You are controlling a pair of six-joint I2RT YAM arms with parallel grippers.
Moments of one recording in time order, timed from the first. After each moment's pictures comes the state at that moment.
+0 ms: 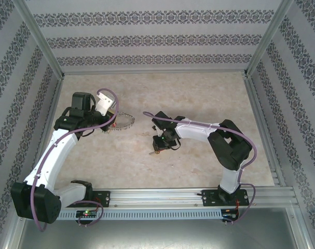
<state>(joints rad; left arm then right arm) -0.13 1.14 1.02 -0.67 0.44 0.30 0.76 1.84 1.14 -0.61 -0.27 0.50</state>
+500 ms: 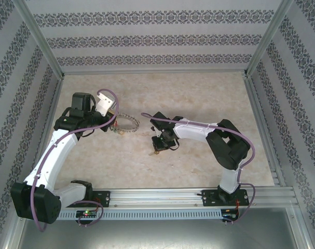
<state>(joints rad) -0.13 1.13 1.02 -0.67 0.45 0.31 0.77 1.86 1.15 -0.62 -0.25 0.49</state>
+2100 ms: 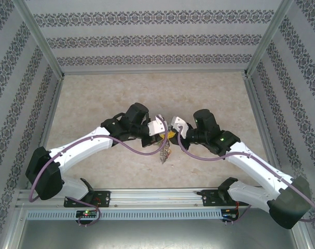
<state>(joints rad) -0.76 1.41 1.08 -0.42 0.40 0.46 0.60 1.04 0.78 -0.37 -0.54 -0.34</state>
